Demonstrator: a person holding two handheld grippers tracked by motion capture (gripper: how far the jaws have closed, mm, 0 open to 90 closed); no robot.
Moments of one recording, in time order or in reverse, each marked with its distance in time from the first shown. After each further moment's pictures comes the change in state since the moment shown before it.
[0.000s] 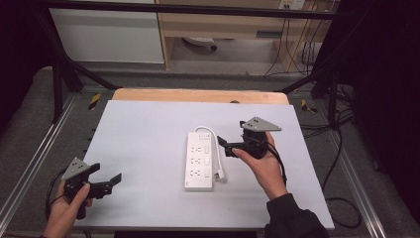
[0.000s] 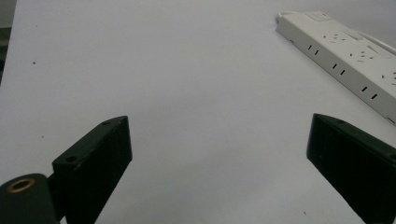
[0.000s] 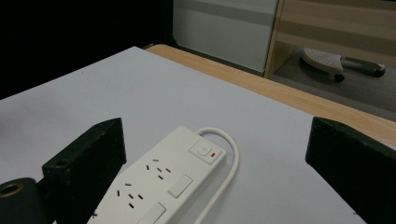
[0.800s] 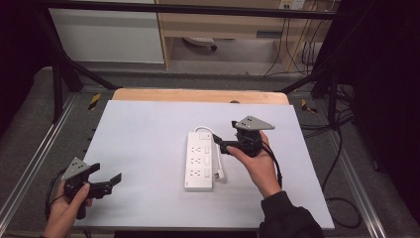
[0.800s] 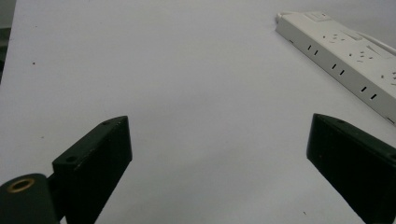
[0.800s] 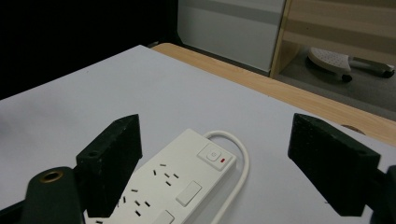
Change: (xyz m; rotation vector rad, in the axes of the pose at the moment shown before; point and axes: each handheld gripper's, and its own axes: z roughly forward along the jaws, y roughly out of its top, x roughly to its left) left arm 0.000 0.000 0.000 0.000 -0.002 0.001; right arm 0.007 0.003 0.012 0.009 0.020 -0.008
